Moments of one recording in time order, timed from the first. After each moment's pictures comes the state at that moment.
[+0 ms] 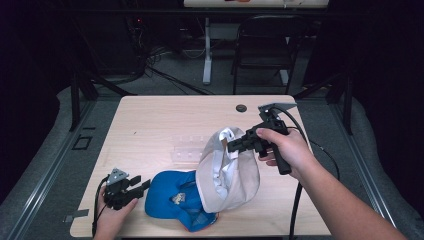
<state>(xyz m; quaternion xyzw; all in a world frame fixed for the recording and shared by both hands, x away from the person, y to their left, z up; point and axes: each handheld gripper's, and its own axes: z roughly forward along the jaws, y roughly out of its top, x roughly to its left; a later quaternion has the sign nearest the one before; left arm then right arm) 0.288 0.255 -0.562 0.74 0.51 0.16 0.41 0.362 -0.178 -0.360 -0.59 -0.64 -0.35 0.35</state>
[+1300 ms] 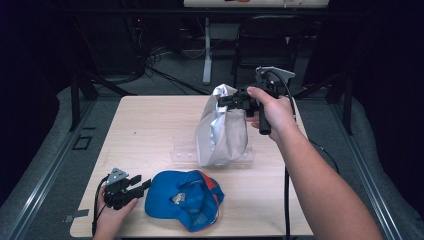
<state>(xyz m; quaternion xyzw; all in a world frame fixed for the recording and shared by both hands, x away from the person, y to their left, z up) 0.288 0.256 -0.560 0.74 0.50 0.16 0.41 0.426 -0.163 -0.316 -0.61 -0.57 -0.44 0.32</state>
